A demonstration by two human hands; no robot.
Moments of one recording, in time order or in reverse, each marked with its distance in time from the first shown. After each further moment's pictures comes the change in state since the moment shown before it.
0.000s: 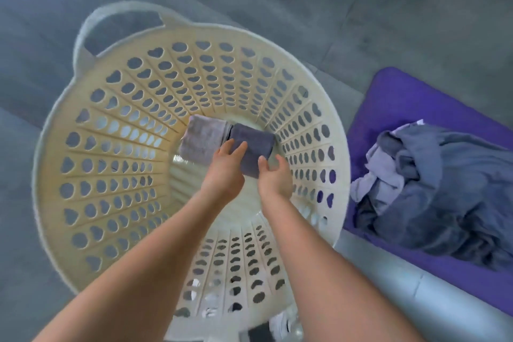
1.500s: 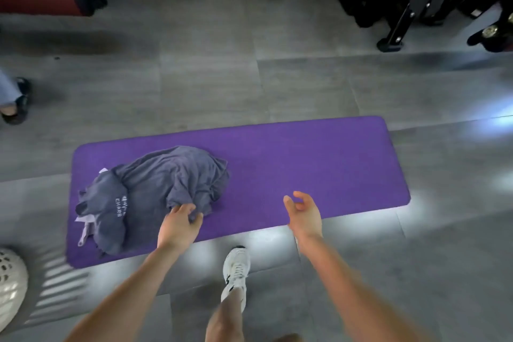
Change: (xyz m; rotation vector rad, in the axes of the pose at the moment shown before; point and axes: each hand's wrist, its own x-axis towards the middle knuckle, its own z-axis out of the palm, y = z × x) left_hand -0.398 0.774 0.325 0.110 -0.115 0.219; right_hand -0.110 0.440 -0.988 0.559 0.424 0.183
